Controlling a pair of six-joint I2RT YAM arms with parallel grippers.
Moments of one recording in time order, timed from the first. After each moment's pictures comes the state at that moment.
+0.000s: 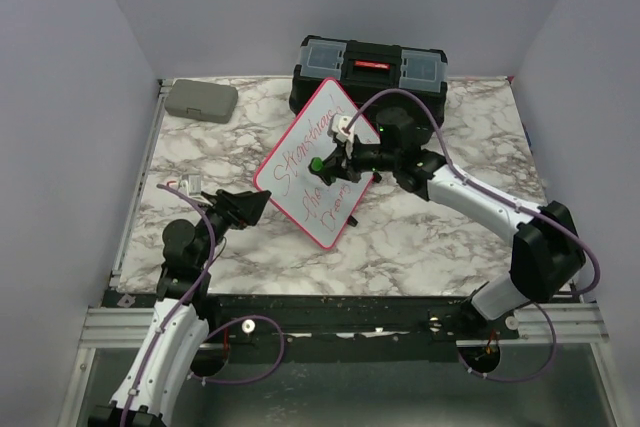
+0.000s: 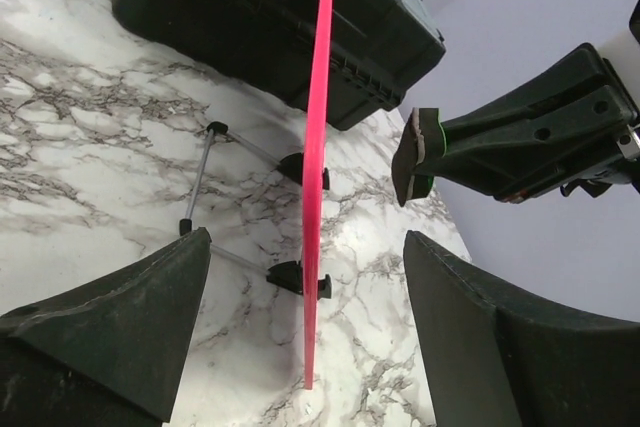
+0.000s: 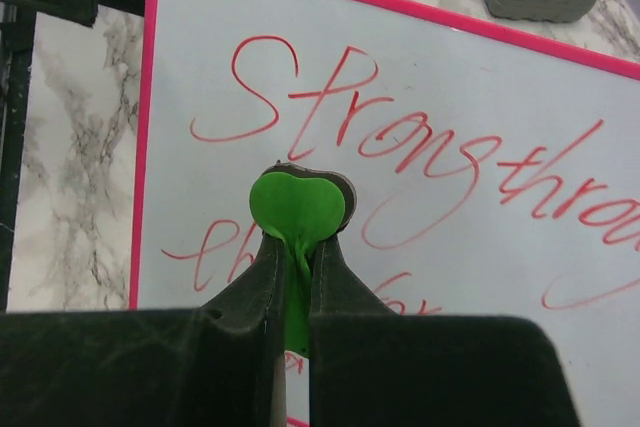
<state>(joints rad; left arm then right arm) -0.15 0.41 0.17 0.30 0.35 -0.81 0.63 1.52 1.12 0.02 -0.68 -0.39</state>
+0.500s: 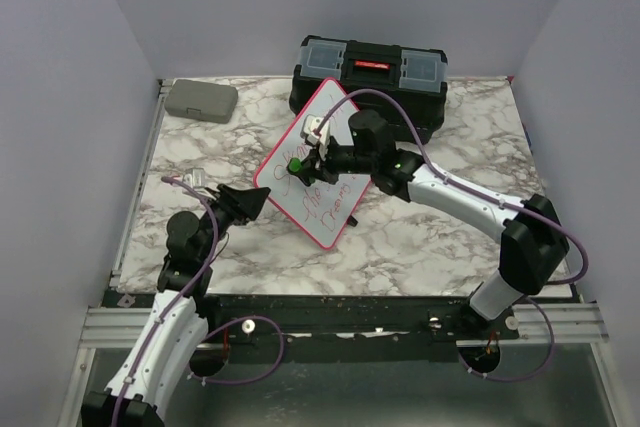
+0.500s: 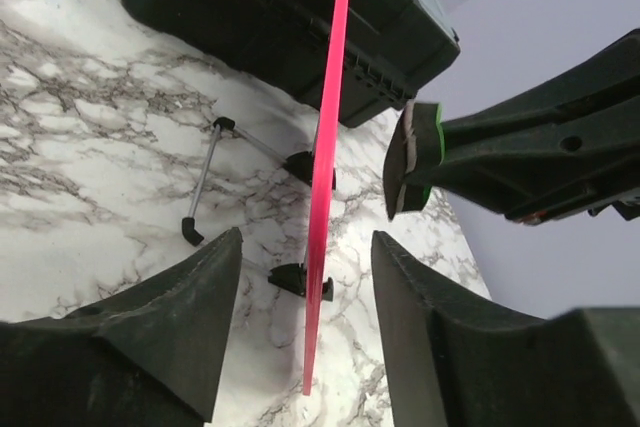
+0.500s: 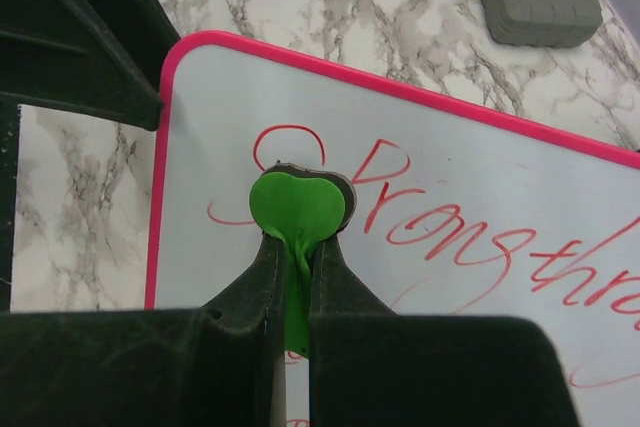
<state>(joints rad) -0.19 0.50 0.21 0.30 0.31 -0.81 0.77 1.61 1.24 0.02 -0.51 -0.34</state>
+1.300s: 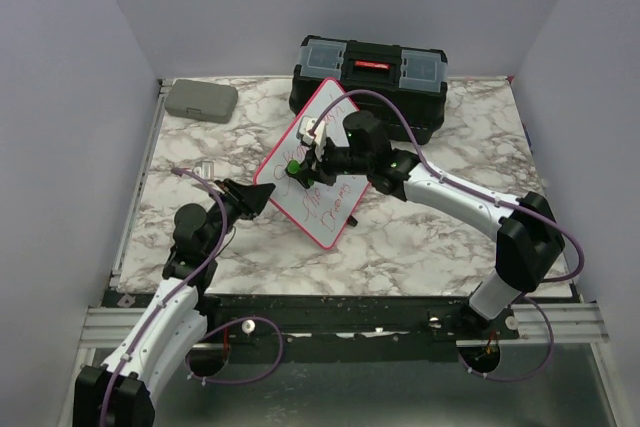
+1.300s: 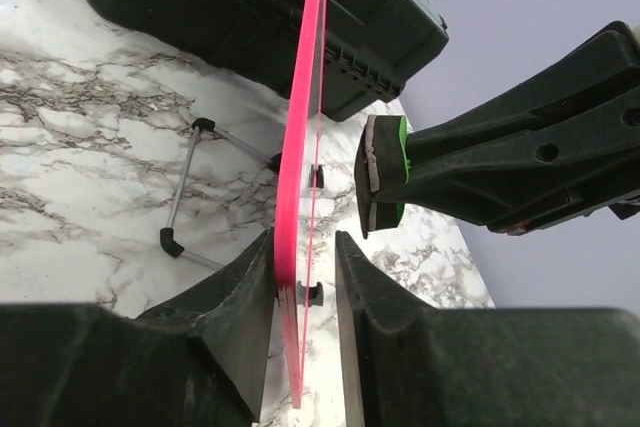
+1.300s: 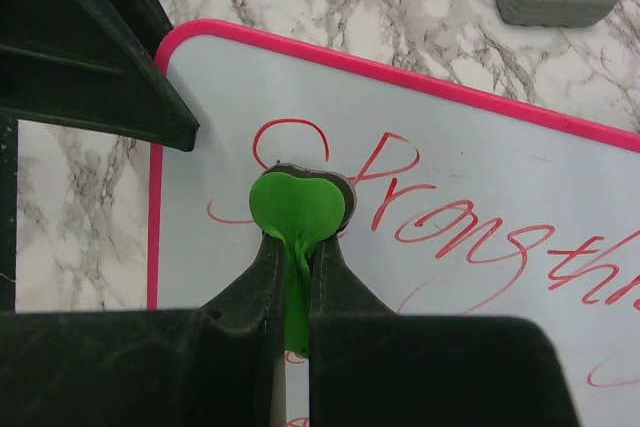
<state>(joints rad) -0.25 0.63 0.24 0.41 0.28 -0.80 0.79 1.64 1.27 -0.02 -0.48 -0.33</state>
